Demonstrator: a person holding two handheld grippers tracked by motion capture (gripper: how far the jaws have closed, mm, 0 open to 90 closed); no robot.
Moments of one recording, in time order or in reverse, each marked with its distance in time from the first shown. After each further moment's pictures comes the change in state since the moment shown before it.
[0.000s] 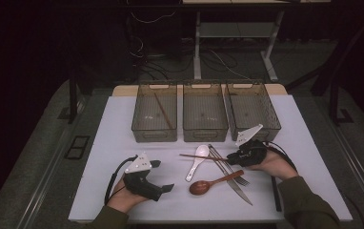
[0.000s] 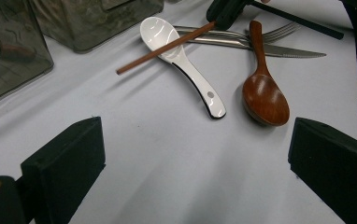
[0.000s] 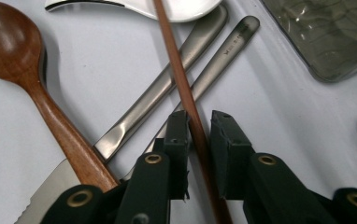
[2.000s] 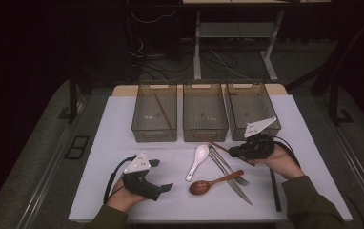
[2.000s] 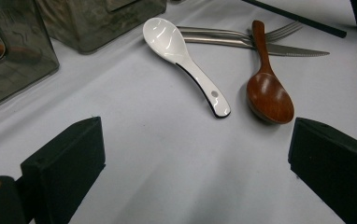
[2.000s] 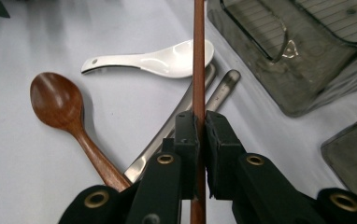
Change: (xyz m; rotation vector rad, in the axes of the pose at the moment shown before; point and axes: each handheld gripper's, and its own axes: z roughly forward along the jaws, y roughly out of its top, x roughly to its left) left arm 0.003 -0.002 -0.002 -0.012 0.006 0.008; right arm 0.002 0.010 -0.034 -0.154 0.017 0.099
